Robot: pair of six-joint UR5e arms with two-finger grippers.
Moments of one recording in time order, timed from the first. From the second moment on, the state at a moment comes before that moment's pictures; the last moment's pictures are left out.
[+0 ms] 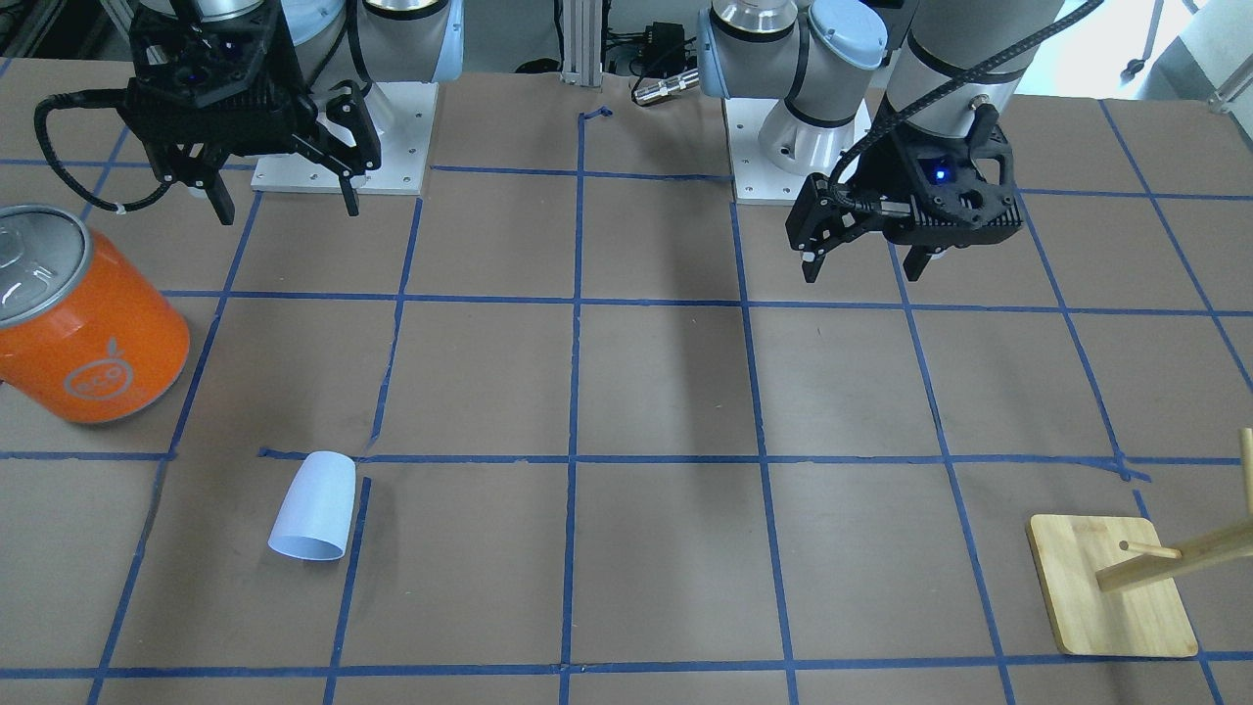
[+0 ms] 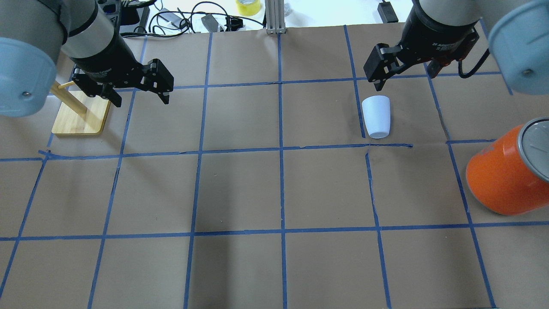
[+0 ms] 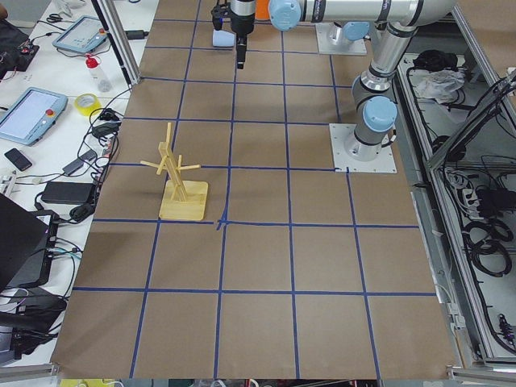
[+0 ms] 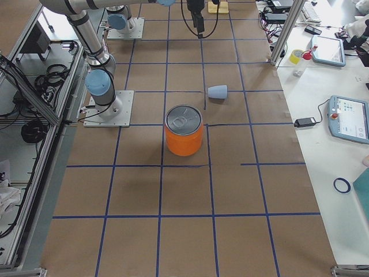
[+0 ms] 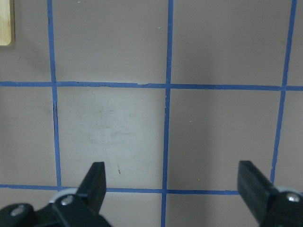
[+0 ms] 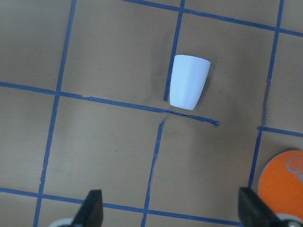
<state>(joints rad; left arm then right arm) -1.56 -1.55 -1.61 -1.47 1.59 -0.03 1.64 -1.63 1.55 -1.63 -1.62 -0.12</state>
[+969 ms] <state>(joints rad) -1.56 -1.56 -1.62 -1.47 1.59 -0.03 1.64 -1.63 1.56 -1.63 -1.62 -0.12</state>
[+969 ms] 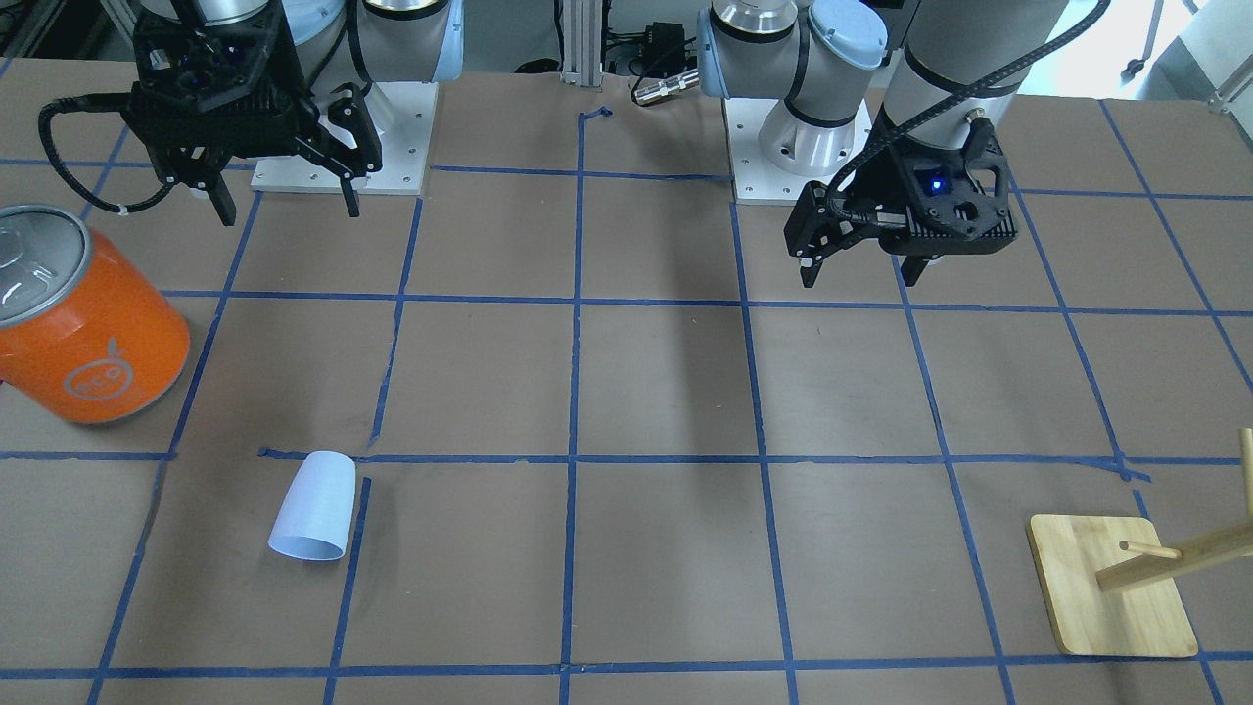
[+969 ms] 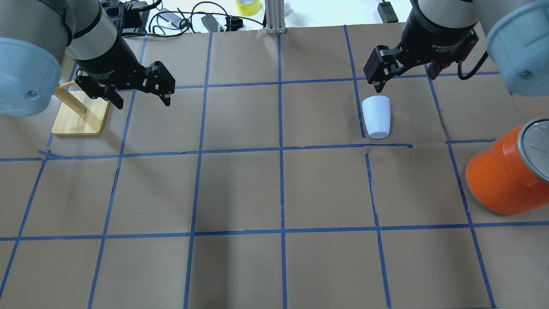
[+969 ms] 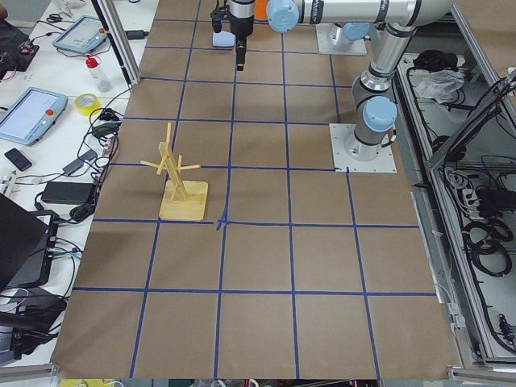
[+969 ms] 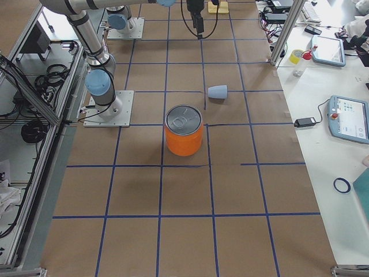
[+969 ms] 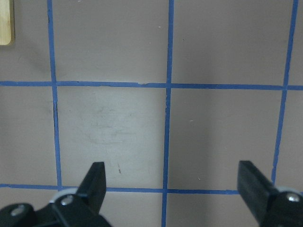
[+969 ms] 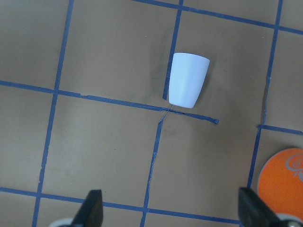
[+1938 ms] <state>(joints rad) -1.56 -1.55 -1.65 -1.45 1.65 -0.02 1.60 -1.38 1.59 -1.93 -1.56 -0.12</state>
